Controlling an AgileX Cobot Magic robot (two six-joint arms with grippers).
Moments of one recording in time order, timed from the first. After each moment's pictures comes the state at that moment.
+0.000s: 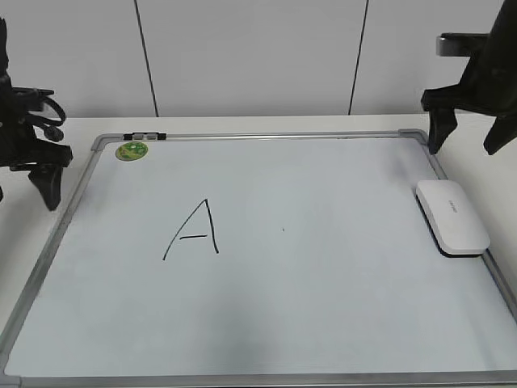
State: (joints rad) left arm -0.07 2.05 -1.56 0.08 1.16 -0.16; right arm 0.01 2.06 -1.79 0.01 1.22 0.04
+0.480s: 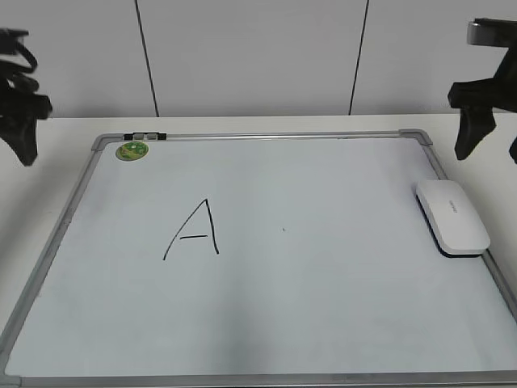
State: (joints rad) left arm -0.11 1.84 -1.56 0.10 1.21 -0.16; right arm 0.01 1.80 -1.54 0.05 1.22 0.06
